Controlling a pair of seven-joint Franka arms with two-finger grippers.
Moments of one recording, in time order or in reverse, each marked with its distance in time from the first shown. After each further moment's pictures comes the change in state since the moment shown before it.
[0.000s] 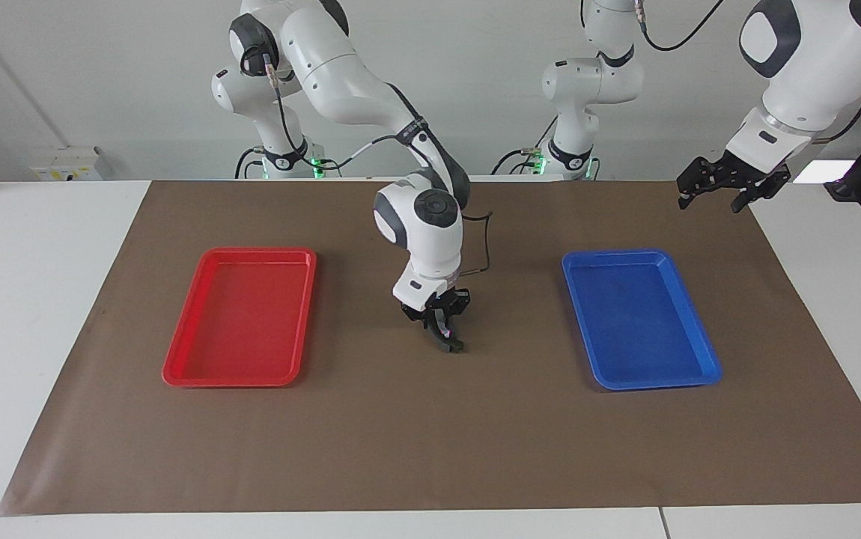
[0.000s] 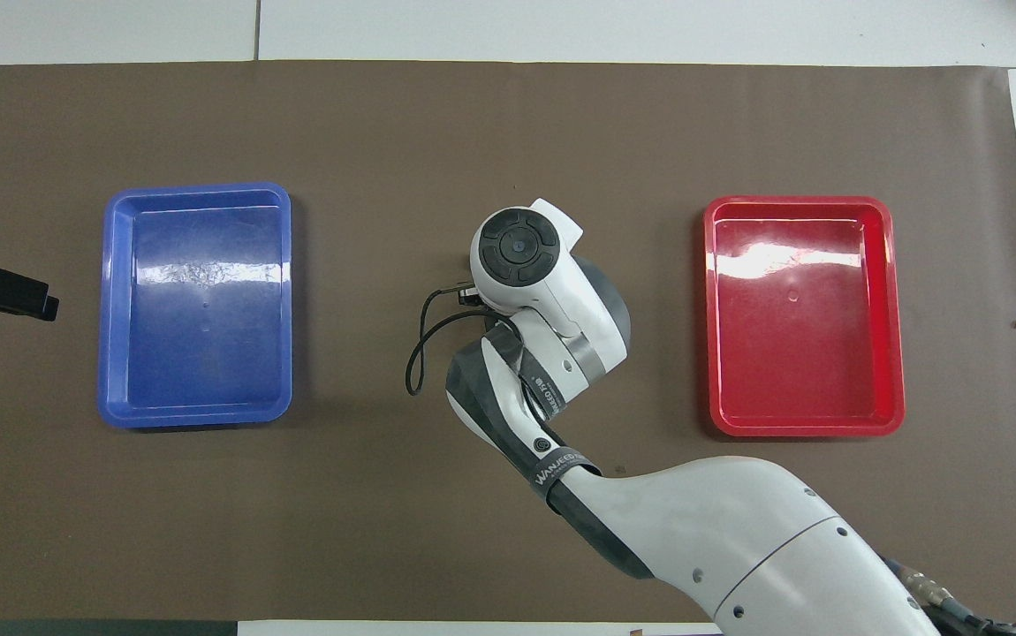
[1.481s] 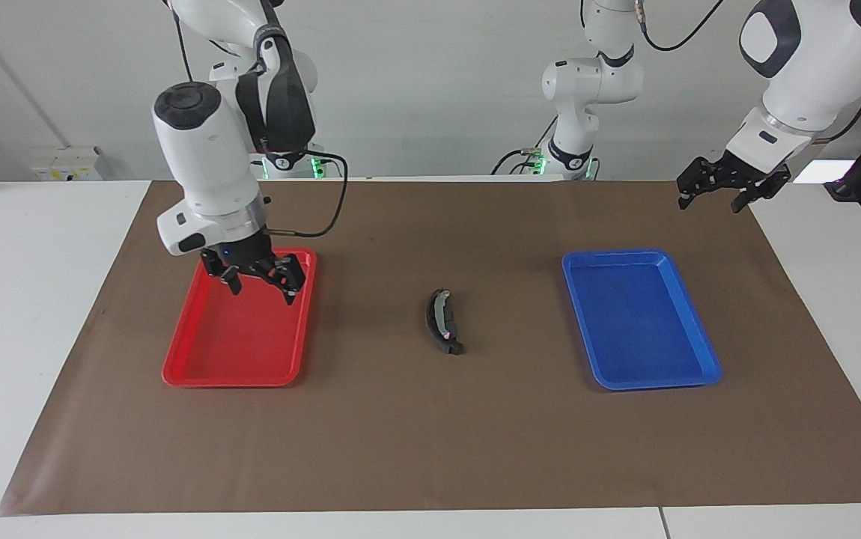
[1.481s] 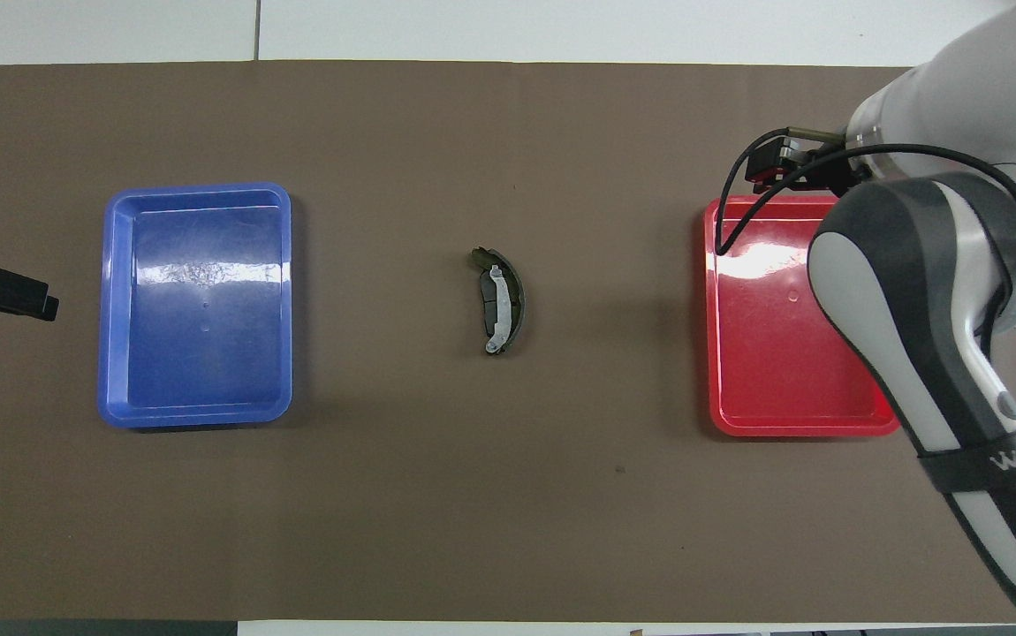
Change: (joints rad) left arm 0.000 0.000 0.000 0.000 0.000 0.000 0.000; right arm -0.437 -0.404 -0.029 0.001 -0.021 -0.359 -0.120
